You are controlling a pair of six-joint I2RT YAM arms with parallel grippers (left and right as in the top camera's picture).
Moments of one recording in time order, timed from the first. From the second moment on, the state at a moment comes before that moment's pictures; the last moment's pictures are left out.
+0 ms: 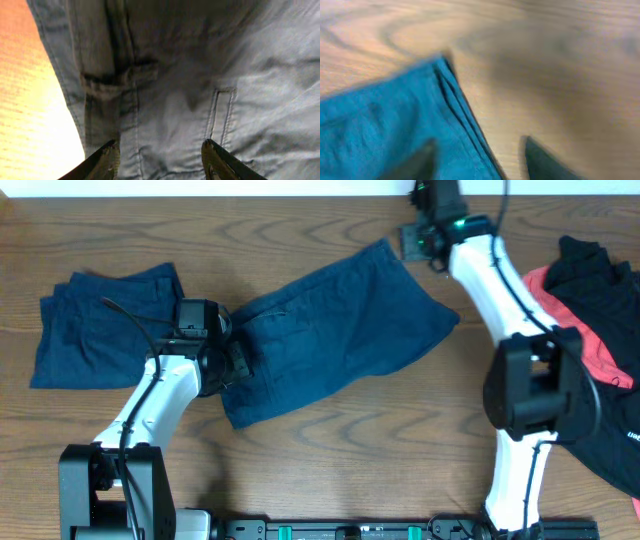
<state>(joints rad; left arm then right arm) -0.05 1.56 0.89 -0.60 0.16 -0.41 0.20 2.20 1.92 -0.75 0.07 0.10</state>
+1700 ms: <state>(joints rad) -0.01 1.70 0.98 -0.50 0.07 -0.39 0.22 2.22 1.62 -1.34 0.03 0.33</state>
